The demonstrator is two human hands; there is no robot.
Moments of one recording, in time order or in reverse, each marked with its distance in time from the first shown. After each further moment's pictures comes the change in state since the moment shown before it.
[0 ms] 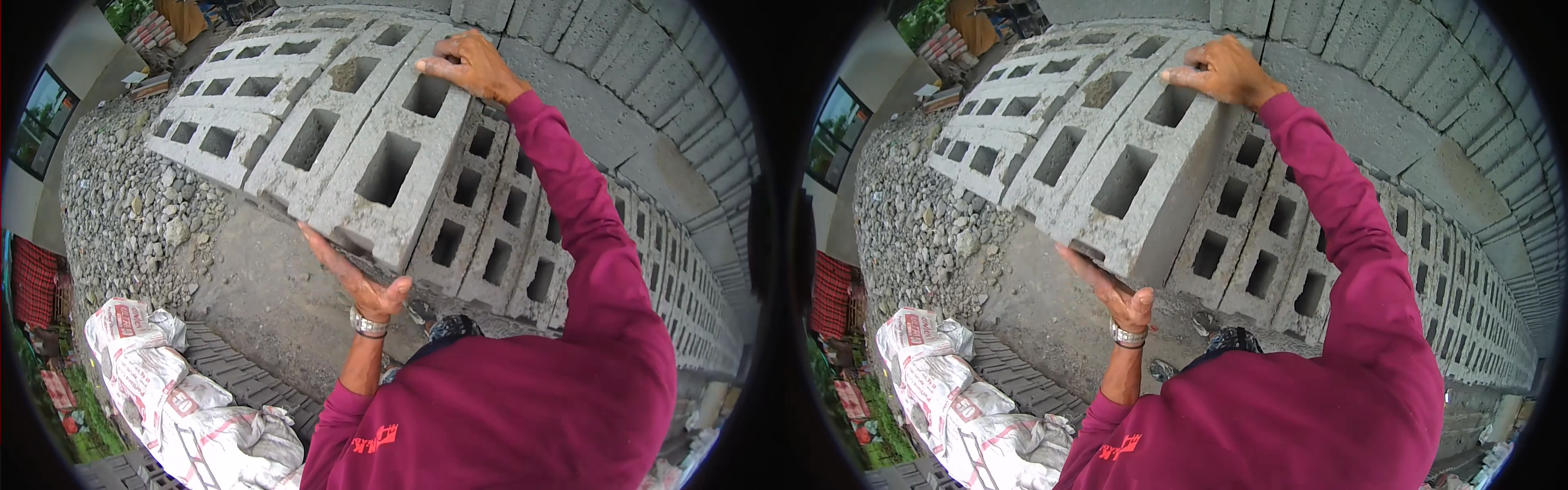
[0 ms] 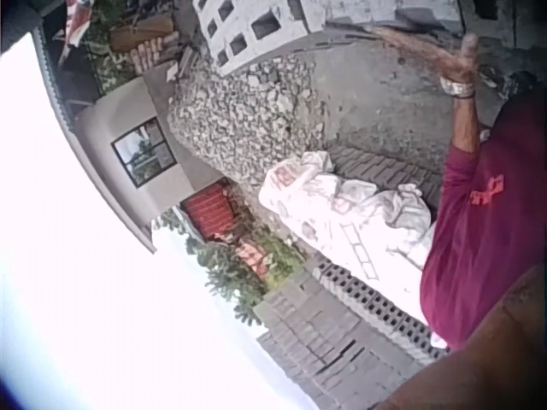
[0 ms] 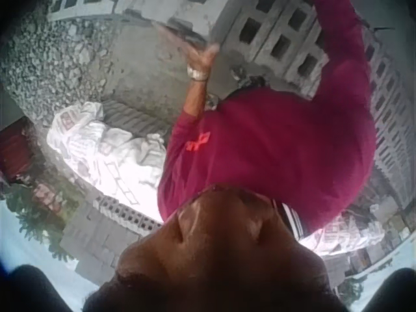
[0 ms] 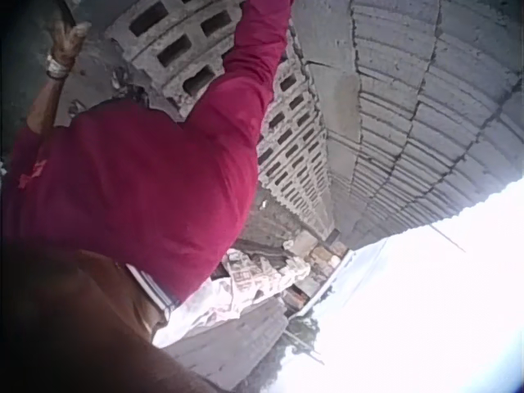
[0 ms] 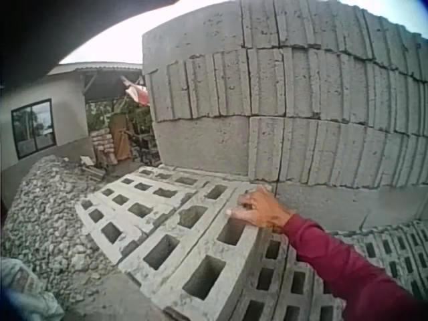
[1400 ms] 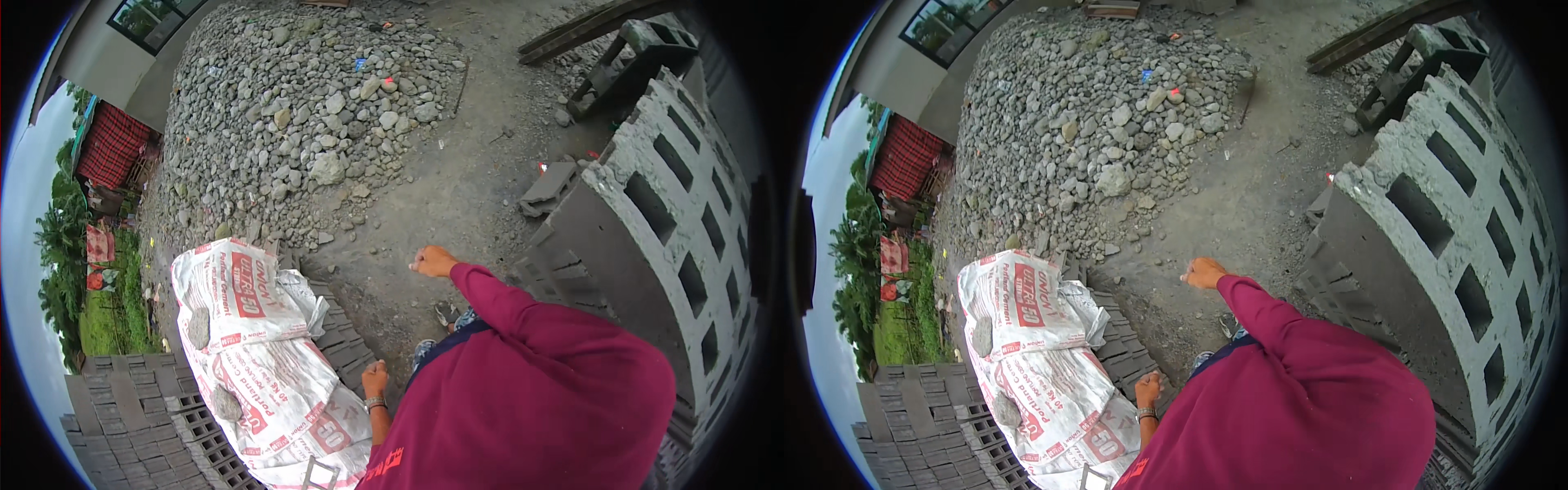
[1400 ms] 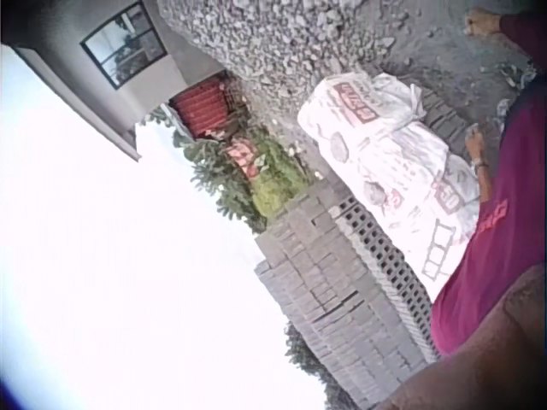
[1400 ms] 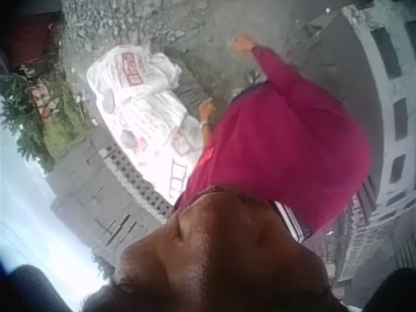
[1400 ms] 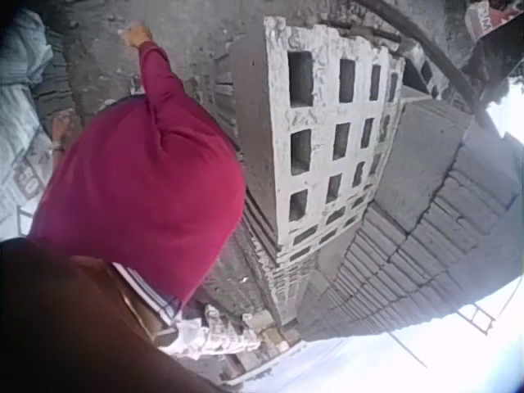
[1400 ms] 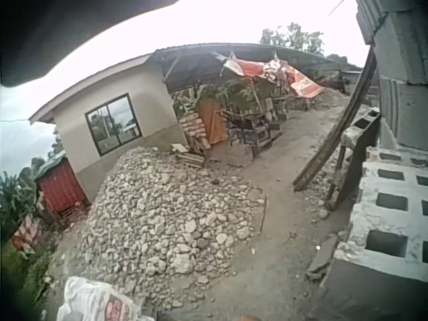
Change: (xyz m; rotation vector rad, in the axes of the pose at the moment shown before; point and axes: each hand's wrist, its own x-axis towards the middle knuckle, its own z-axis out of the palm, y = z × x) left_hand -0.121 -0.420 -0.597 0.551 0.070 -1.519; right_hand 0.172 -0.553 0.678 0.917 -1.051 0.332
